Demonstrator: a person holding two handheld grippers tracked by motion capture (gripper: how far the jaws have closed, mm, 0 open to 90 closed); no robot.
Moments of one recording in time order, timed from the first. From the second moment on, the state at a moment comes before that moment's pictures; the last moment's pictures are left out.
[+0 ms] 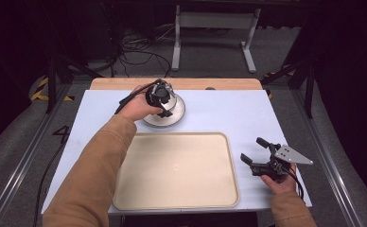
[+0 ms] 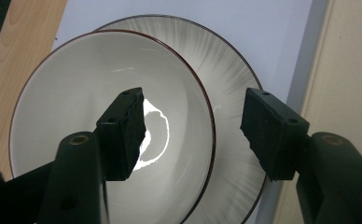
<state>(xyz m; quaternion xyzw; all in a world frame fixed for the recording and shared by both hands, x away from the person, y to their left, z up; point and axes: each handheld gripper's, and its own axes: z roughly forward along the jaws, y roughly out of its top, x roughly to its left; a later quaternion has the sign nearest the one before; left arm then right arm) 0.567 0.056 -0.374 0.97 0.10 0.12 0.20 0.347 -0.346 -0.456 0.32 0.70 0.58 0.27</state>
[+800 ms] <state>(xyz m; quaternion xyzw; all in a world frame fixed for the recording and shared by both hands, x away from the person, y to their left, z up) 0.570 0.050 -0.392 0.98 0.09 0.11 0.12 0.347 -0.346 -0.456 0.32 0.70 0.58 0.27</state>
